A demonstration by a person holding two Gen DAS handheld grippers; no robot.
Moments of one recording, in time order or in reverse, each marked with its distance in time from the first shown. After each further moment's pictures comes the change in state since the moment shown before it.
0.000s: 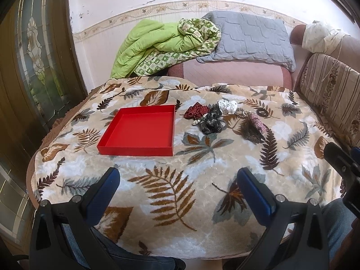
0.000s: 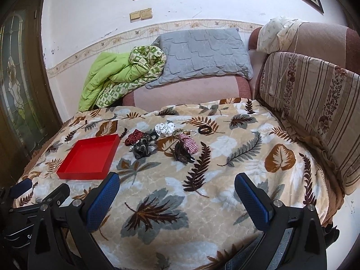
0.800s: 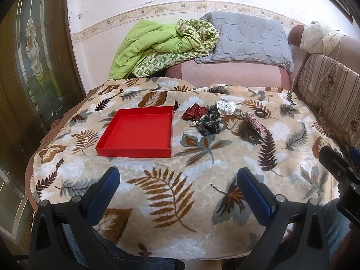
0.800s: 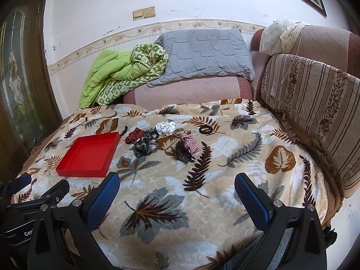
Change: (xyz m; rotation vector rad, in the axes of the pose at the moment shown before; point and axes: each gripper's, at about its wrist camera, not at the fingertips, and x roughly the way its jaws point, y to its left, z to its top) left arm -0.001 -0.001 0.001 -0.002 0.011 -0.002; right arm 0.001 0.002 0.001 -0.012 0.002 -0.001
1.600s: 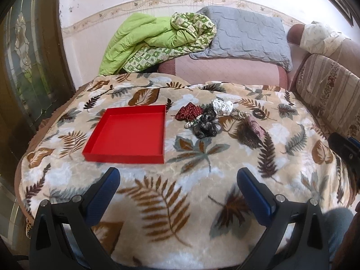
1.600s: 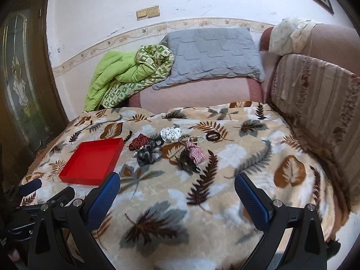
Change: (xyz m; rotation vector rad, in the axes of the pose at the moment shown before) left arm 0.049 -0.002 0.033 0.023 0.008 -0.028; right arm 0.037 -0.017 0.034 -0.009 0.017 0.080
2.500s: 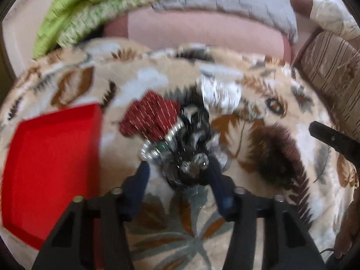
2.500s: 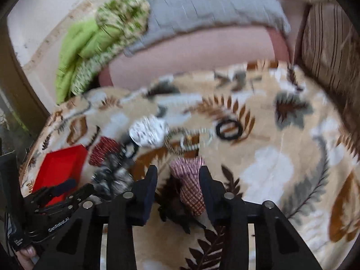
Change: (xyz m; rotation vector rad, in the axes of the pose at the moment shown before) left arm 0.275 -0.054 0.070 0.033 0.243 -0.283; right arm 0.269 -0.050 0.047 0.112 0.263 0.041
